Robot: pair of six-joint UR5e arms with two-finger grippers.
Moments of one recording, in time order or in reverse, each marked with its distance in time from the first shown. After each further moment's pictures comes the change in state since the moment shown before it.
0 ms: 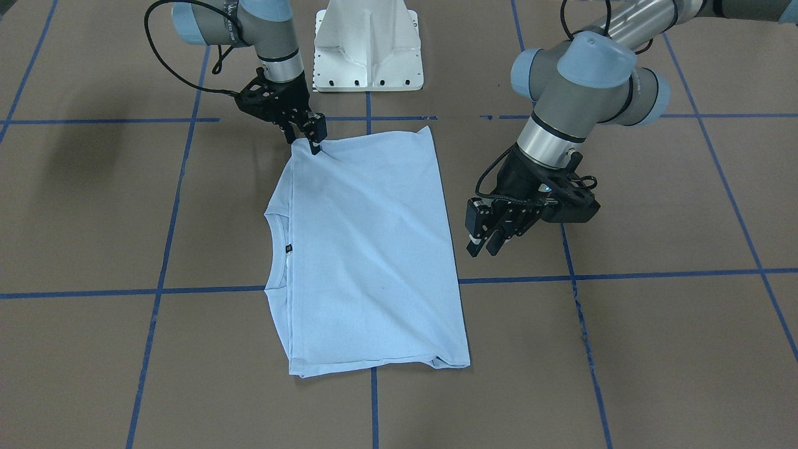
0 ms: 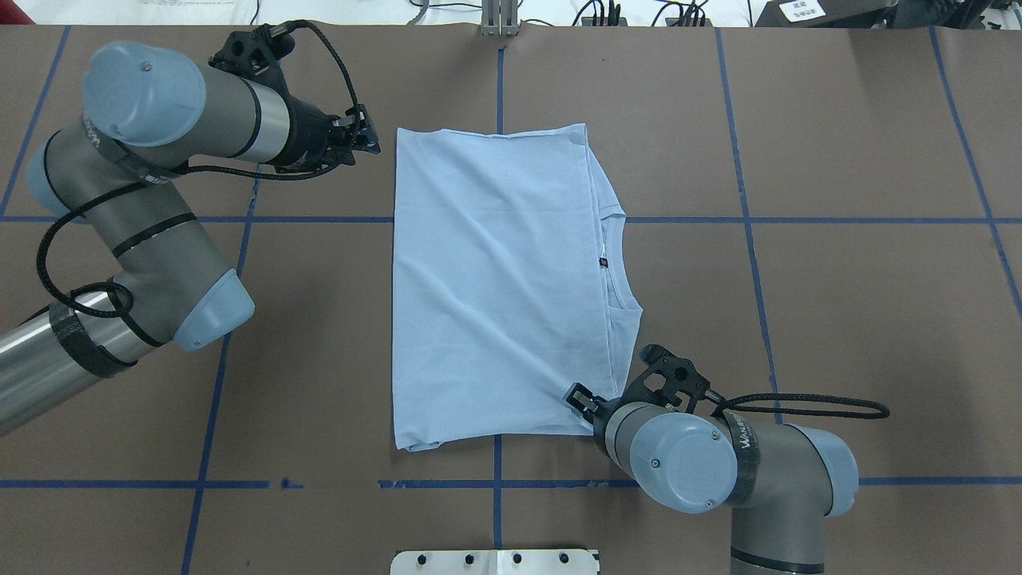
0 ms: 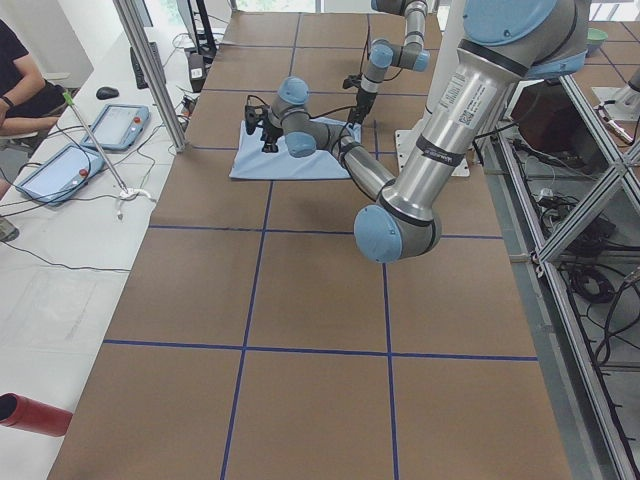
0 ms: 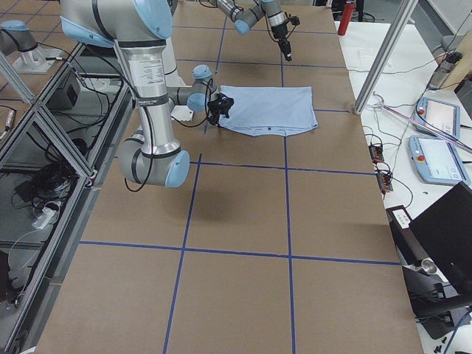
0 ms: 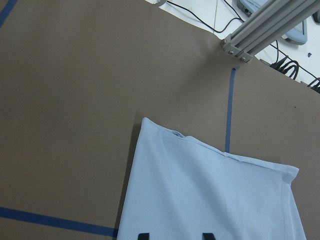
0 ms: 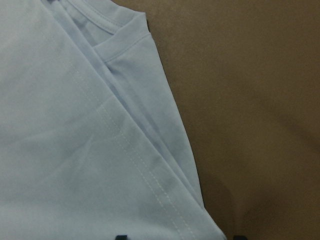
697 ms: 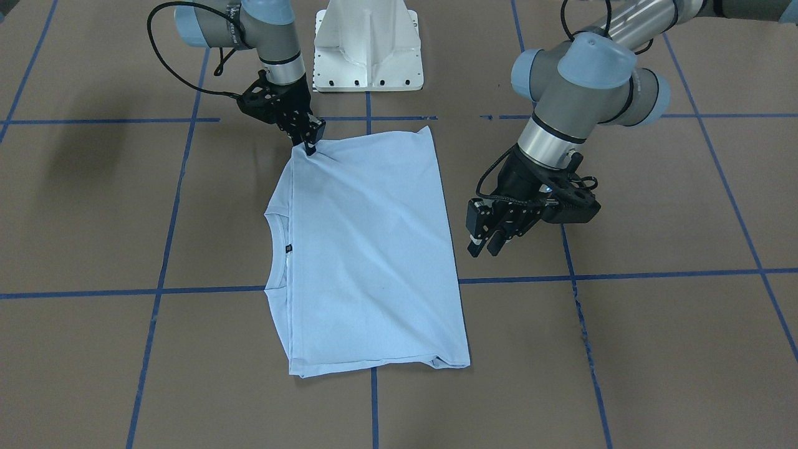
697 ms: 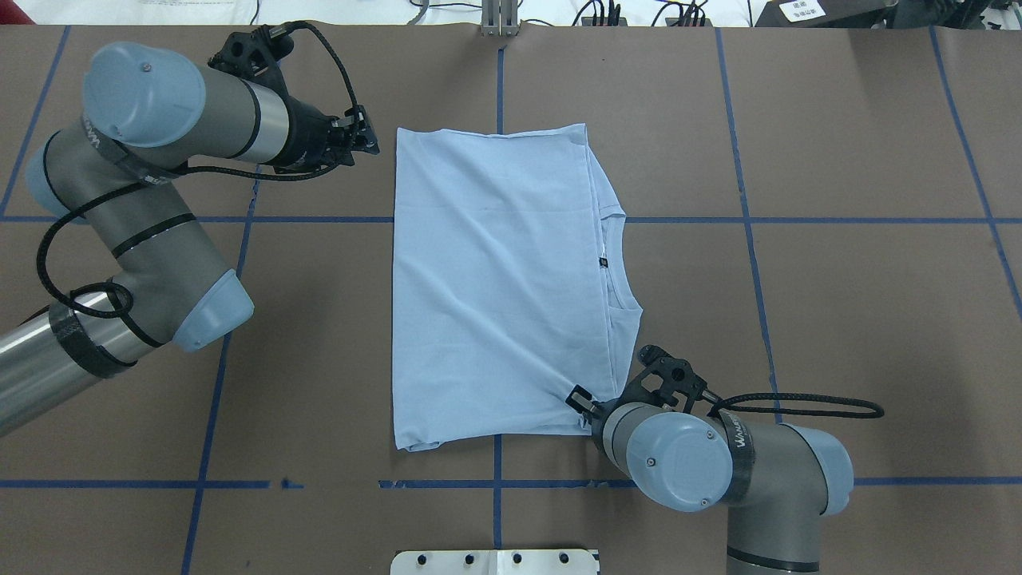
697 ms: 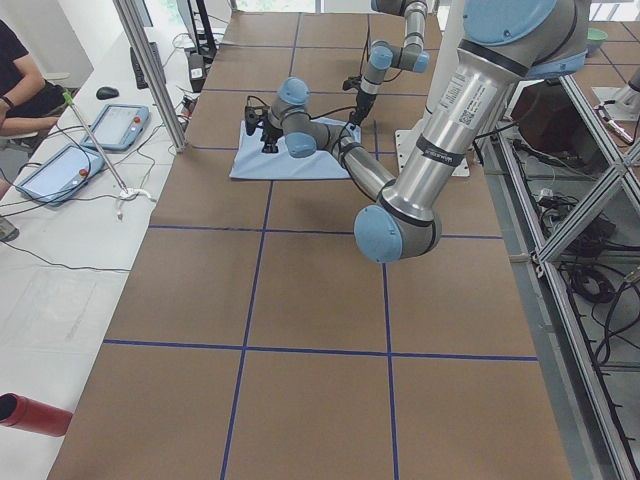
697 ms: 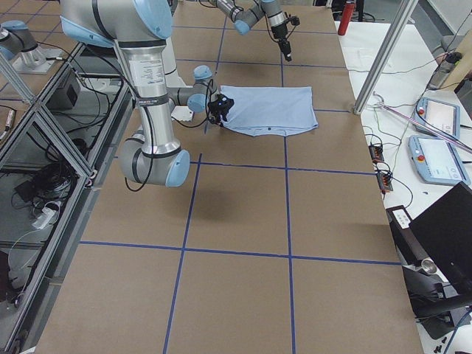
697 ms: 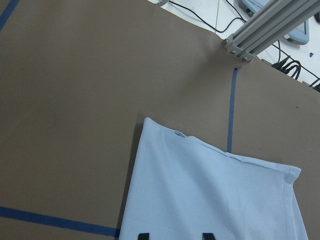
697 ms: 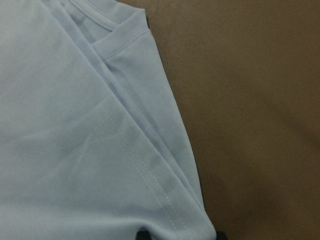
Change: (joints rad) left arm 0.000 0.002 0.000 0.000 0.000 0.000; right arm 0.003 0.005 -0.012 0.002 0.013 -0.002
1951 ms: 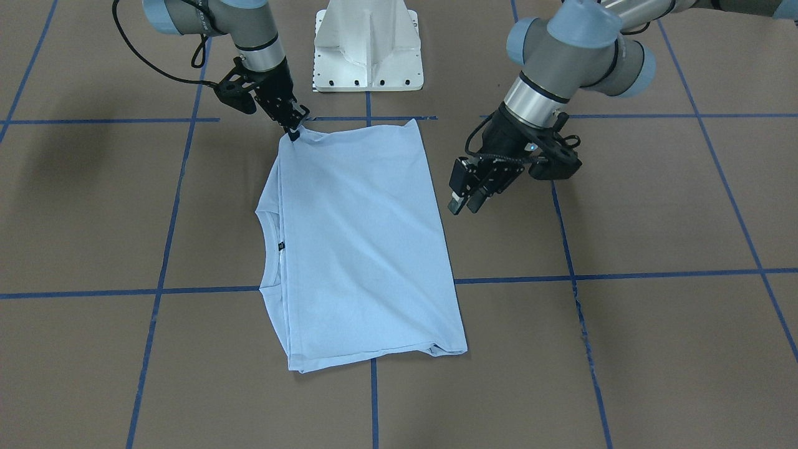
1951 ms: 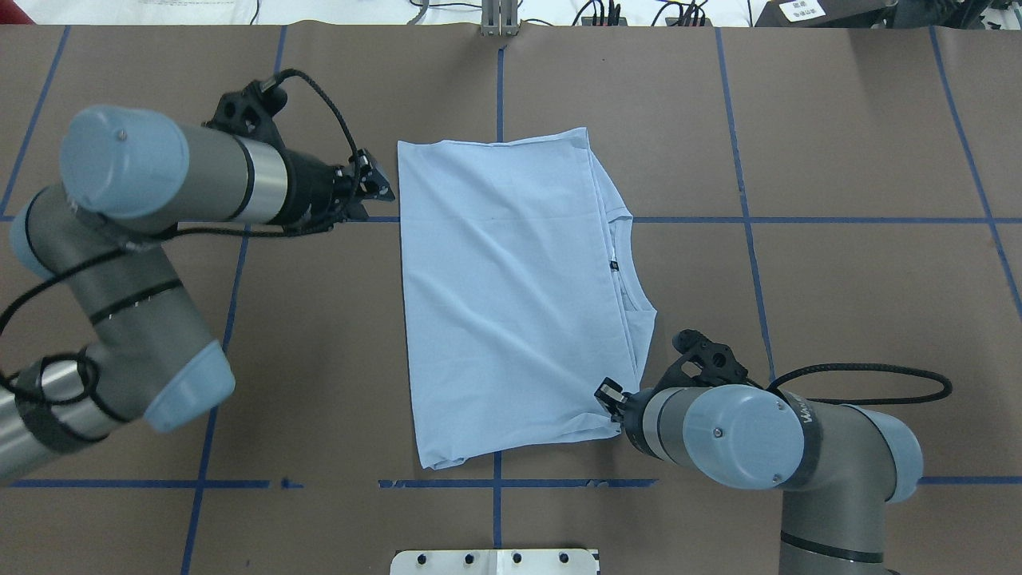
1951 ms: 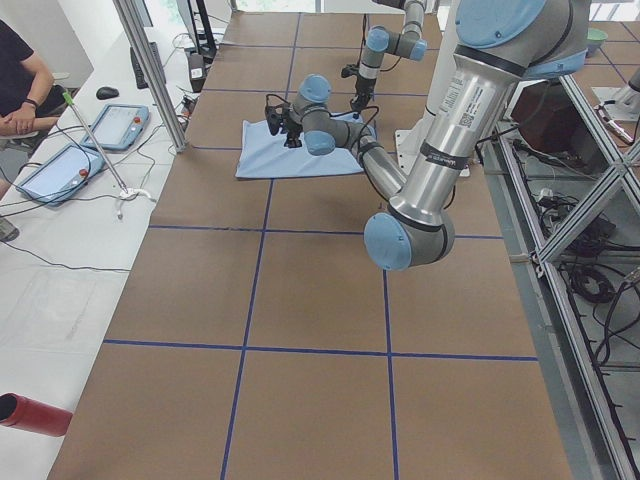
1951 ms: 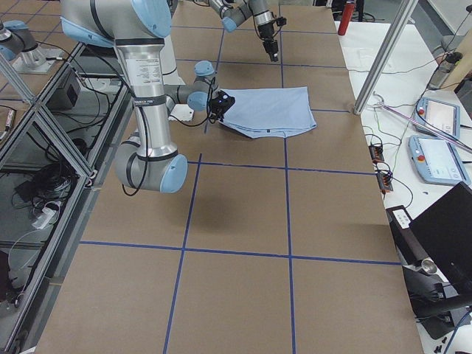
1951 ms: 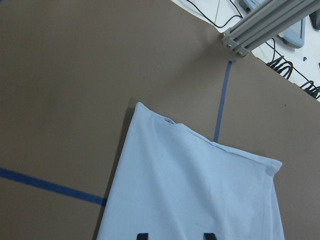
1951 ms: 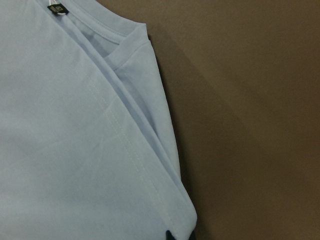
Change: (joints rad) left arm 0.145 0.121 -0.206 0.012 0.048 -0.283; right arm 0.047 -0.093 0.138 -0.003 0.104 -0.002
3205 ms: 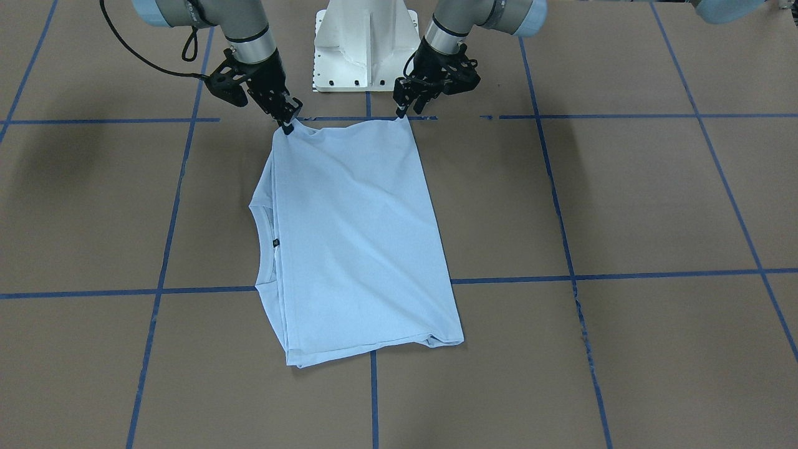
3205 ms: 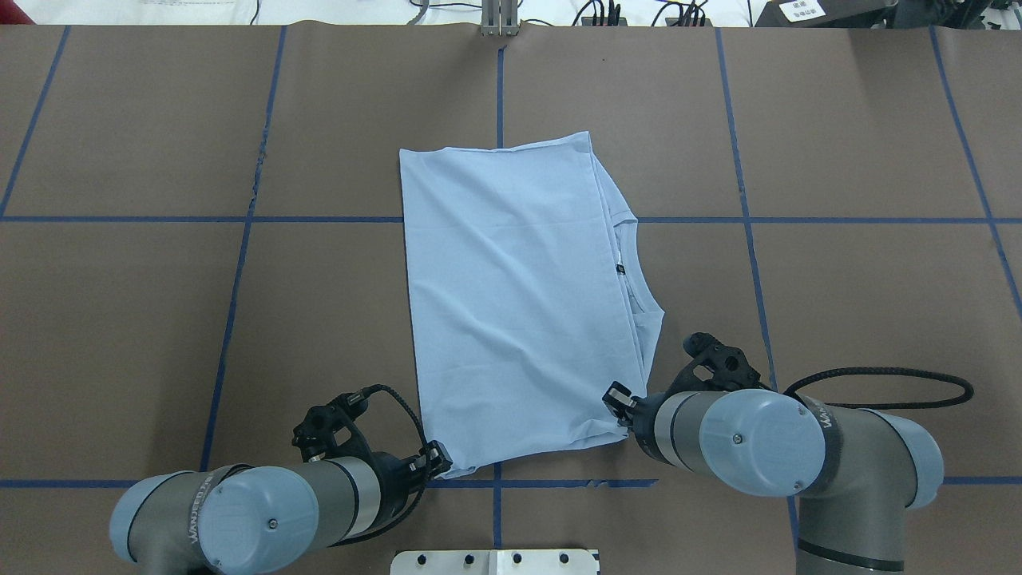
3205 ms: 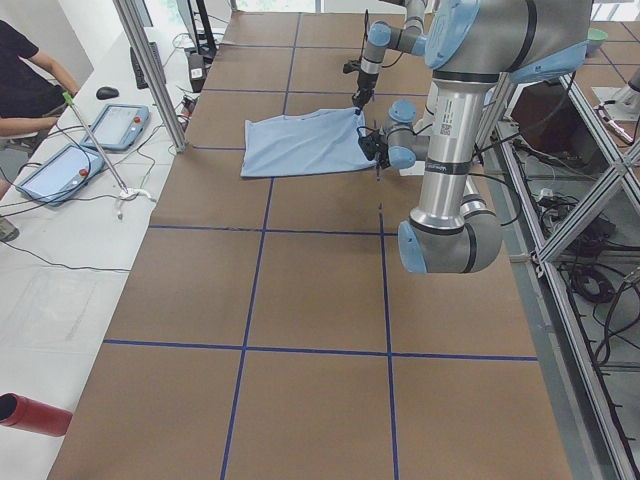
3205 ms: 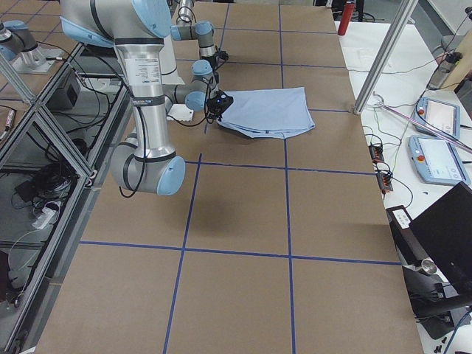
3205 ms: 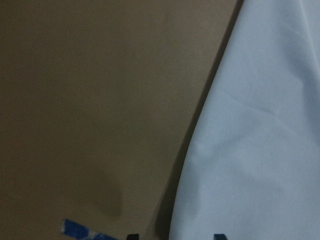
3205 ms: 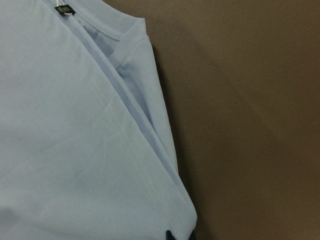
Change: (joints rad) left arm 0.534 0.086 -0.064 0.106 0.300 -0.294; right arm -0.005 -0.016 0.029 0.000 0.003 0.004
